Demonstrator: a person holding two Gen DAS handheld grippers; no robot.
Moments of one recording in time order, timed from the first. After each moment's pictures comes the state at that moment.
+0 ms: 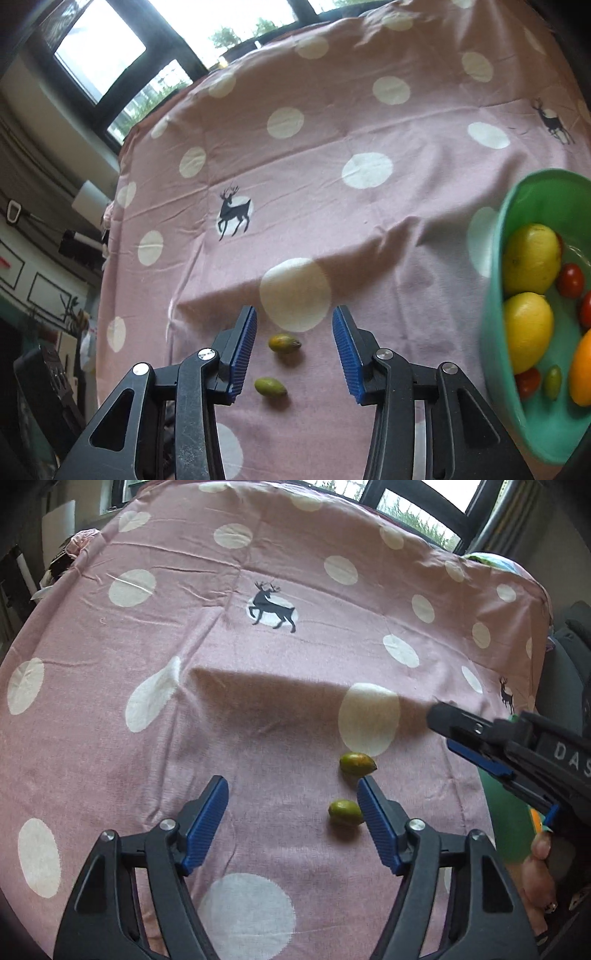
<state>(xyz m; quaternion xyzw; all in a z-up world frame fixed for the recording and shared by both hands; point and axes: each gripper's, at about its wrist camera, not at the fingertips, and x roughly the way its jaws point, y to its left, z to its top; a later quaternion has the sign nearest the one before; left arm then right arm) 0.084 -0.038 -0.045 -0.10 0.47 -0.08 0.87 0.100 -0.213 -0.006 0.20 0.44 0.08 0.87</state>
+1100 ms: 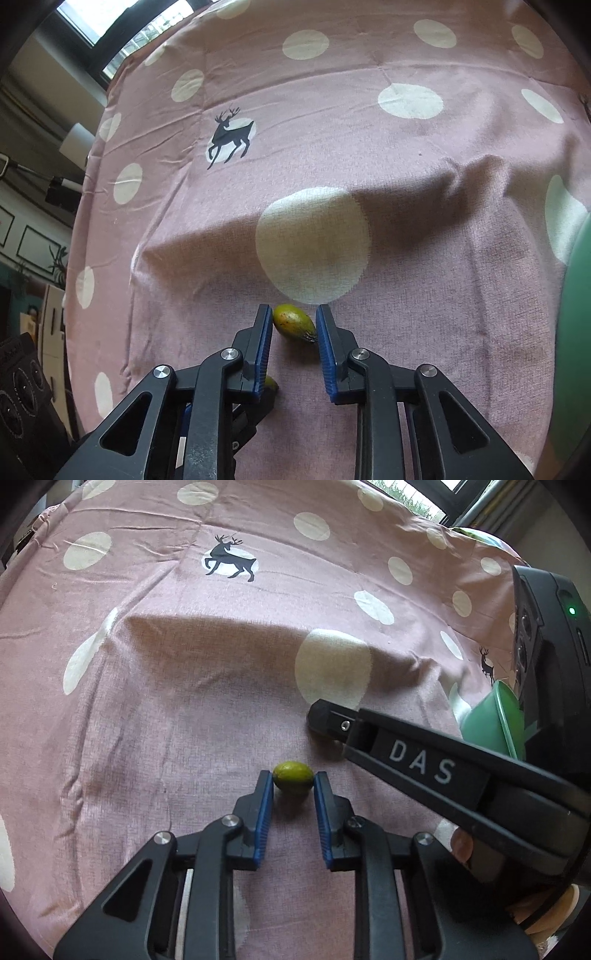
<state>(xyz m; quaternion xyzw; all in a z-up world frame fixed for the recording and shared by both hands) 0.085 -0.057 -0.067 -0.12 0.51 -0.14 0.84 0.127 -0.180 -0.061 0.16 0.52 0.10 0.83</state>
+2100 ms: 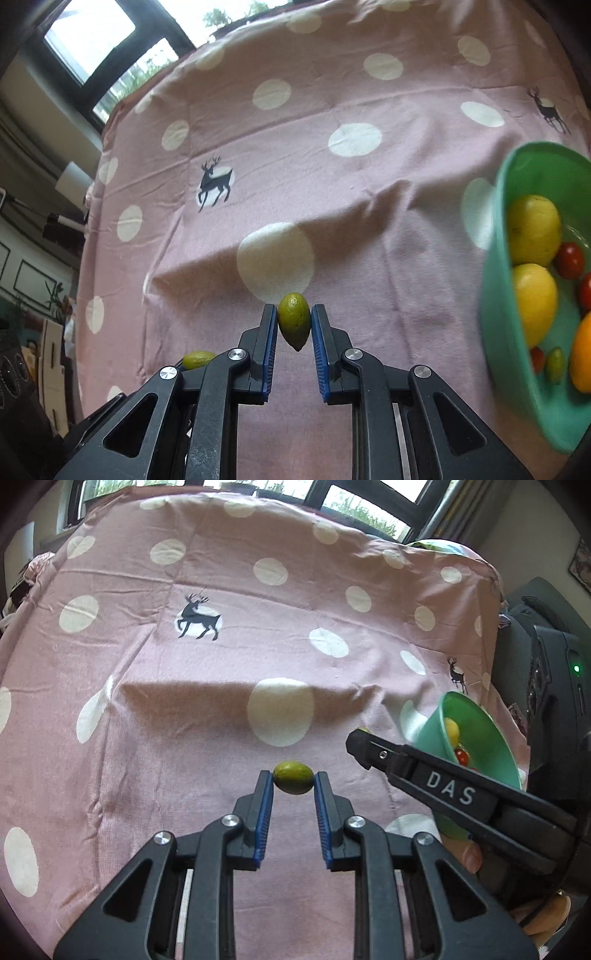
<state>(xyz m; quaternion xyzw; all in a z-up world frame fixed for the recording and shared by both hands) 0.060 -0.080 -0.012 -0.09 0.44 -0.17 0.88 0.082 -0.223 -0.018 0.20 0.46 0.05 0.86</state>
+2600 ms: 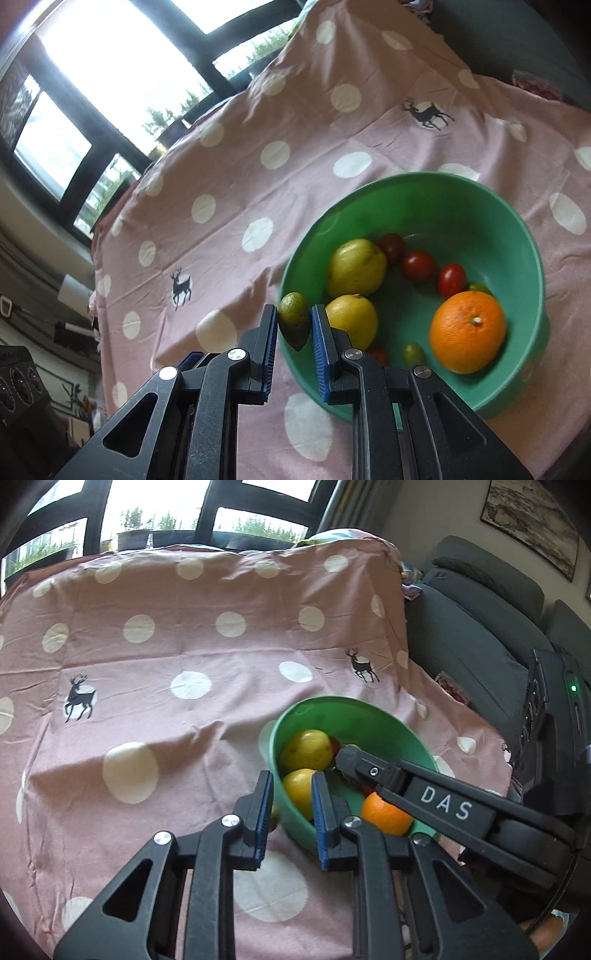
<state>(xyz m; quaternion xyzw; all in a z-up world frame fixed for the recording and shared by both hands) 0.036 -0.204 0.033 -0.02 0.38 -0.30 0.87 0.008 -0.338 0.026 0.31 0.35 -0.06 0.88</state>
